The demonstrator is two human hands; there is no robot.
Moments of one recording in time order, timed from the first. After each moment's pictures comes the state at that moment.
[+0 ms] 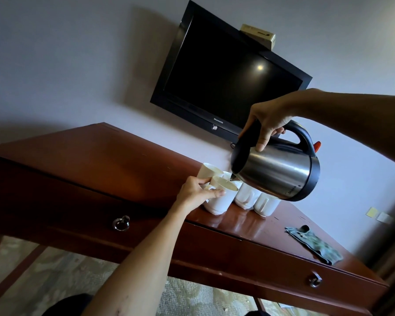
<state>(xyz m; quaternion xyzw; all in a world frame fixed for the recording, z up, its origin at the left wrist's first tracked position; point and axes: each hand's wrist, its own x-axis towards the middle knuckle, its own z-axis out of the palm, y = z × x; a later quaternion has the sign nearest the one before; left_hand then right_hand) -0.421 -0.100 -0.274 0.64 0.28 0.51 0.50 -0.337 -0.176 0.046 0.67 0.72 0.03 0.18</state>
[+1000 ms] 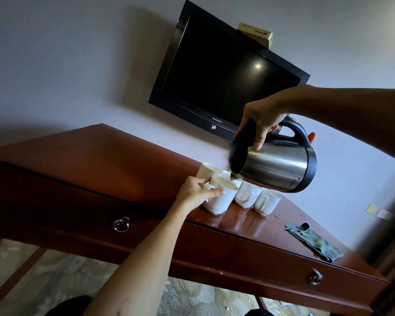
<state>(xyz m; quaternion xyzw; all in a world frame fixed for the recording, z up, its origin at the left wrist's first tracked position) -0.421 -0.099 -0.273 0.64 0.28 0.51 0.50 -0.348 -0.175 0.043 0.65 0.73 0.04 0.20</state>
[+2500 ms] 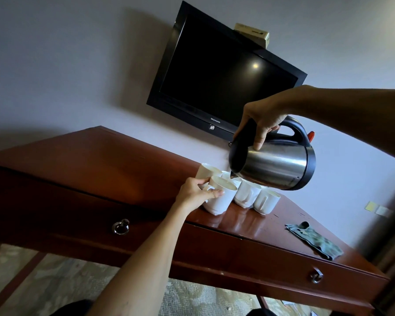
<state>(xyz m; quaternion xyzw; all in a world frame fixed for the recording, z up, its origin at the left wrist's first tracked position) -0.426 -0.106 -0.269 0.65 0.29 0.50 0.49 -0.348 -0.184 0.045 0.67 0.71 0.06 0.21</state>
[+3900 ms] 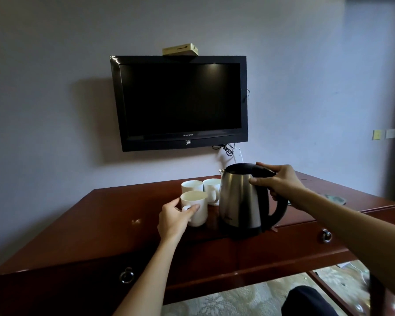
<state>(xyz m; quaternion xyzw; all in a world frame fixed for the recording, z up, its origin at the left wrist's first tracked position) -0.440 -0.163 -0.238 0.65 0.49 0.50 0.29 -0.190 -0.306 -0.147 0.61 0.48 -0.16 -0.61</state>
